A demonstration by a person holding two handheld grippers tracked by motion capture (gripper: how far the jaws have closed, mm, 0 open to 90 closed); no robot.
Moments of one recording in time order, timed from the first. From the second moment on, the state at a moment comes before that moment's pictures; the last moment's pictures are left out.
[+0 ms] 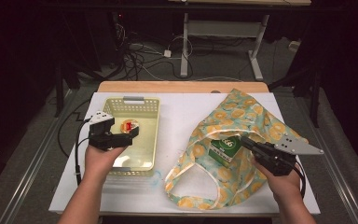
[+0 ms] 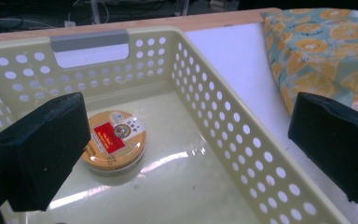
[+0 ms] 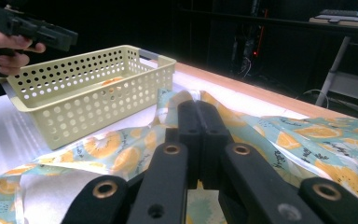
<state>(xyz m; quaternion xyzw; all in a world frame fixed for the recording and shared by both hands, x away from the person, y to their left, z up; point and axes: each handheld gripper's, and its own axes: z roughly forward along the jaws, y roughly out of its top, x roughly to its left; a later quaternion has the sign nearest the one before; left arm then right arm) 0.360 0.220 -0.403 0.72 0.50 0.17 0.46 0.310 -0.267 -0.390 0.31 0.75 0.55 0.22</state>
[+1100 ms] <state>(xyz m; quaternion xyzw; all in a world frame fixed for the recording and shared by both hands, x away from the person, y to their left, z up) 0.416 0.224 -0.421 0.73 0.53 0.13 0.40 0.309 -0.267 -0.390 0.31 0.75 0.55 0.22</state>
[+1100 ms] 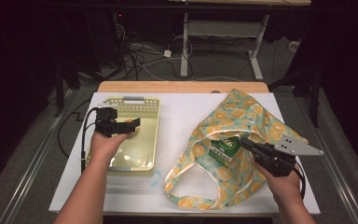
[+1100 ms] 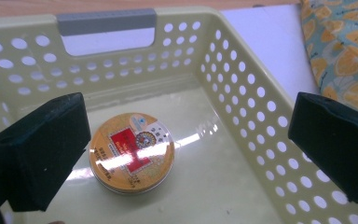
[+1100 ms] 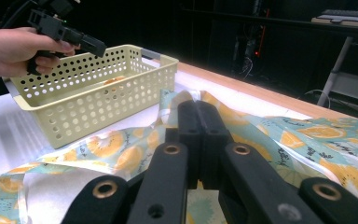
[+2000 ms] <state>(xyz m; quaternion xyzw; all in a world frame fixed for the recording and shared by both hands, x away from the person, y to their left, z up) 0.465 0.221 -0.464 0.77 0.59 0.09 0.24 0.309 -0.266 -0.391 0.30 0.75 0.55 0.22</state>
